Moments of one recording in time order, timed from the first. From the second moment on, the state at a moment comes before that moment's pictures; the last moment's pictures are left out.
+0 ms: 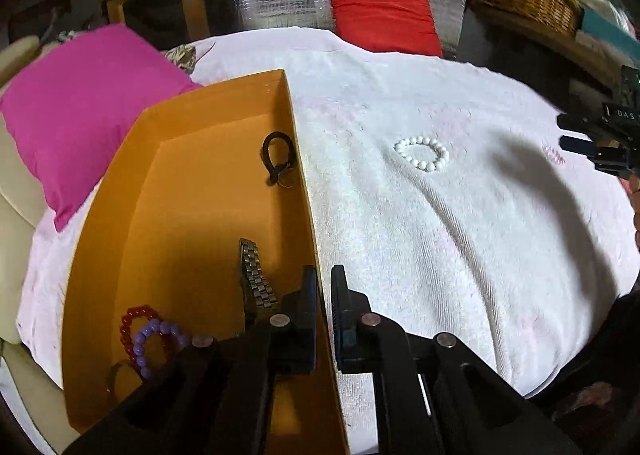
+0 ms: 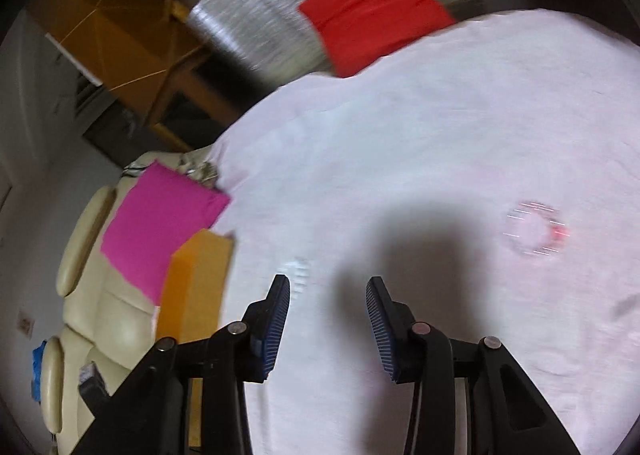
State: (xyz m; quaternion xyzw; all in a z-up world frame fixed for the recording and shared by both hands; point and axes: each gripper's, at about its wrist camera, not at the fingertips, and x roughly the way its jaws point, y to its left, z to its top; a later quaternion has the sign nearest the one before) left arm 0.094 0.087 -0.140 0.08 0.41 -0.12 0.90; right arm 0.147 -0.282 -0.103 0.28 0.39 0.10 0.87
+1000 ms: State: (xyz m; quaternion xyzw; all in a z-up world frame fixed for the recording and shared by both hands) left arm 0.081 0.090 -0.004 0.05 0.29 -0.11 0.95; right arm 0.078 -0.357 -0.110 0.30 0.36 0.07 0.88
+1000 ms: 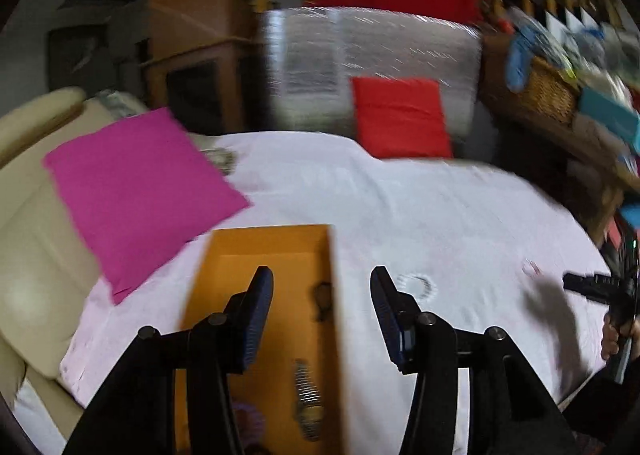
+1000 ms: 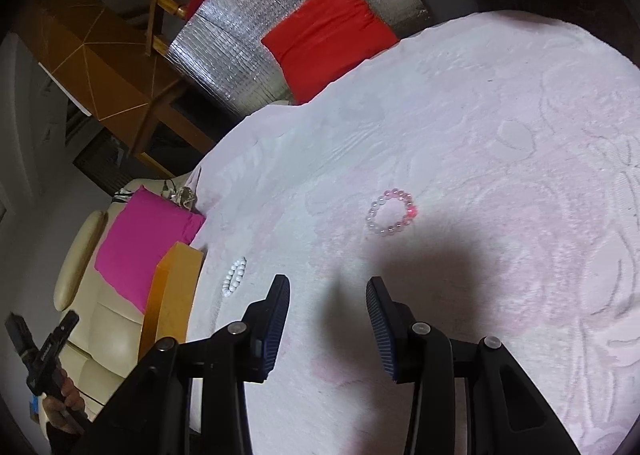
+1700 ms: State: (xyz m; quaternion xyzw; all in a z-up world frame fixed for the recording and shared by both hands) left arm 0.052 -0.176 0.062 0.04 0.22 -0.31 0.92; right arm -0.005 -0.436 -0.052 0.30 0.19 0.01 0.94
